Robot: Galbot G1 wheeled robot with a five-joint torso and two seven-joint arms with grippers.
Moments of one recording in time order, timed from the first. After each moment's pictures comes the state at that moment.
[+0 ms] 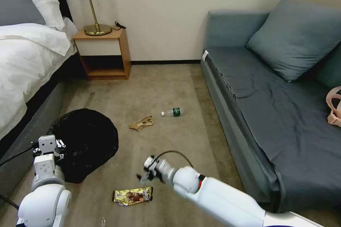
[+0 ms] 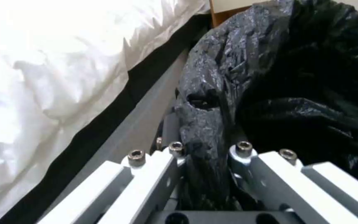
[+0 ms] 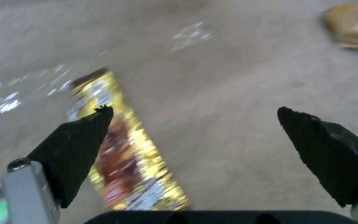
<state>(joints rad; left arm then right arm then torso) 1.50 -1.31 -0.79 -2.14 -0.10 0.44 -0.33 -0.70 1.23 -0.69 1.42 0.30 -0.35 -0.06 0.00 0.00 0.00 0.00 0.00</state>
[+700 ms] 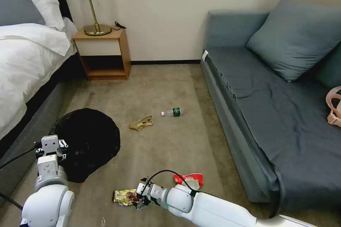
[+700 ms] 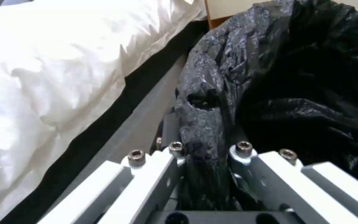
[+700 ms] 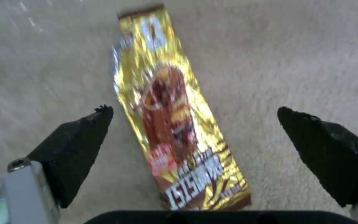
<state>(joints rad) 1.50 -1.32 -0.77 -2.15 -0.08 0.42 -0.33 -0.67 1.29 -0.81 1.26 0.21 -0.31 -0.12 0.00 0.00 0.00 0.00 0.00</state>
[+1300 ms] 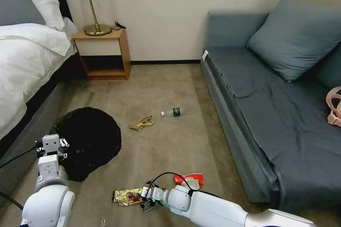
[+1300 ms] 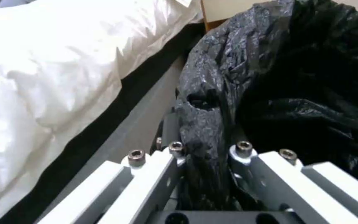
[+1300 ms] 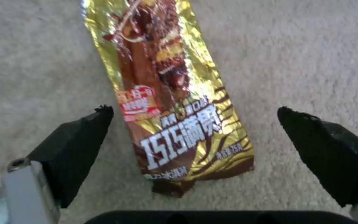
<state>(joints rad) 1.50 -1.32 -0.76 -2.15 -0.08 0.41 -0.33 -0.65 1.32 -0.83 1.12 0.16 -0.27 -0.13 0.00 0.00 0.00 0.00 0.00</state>
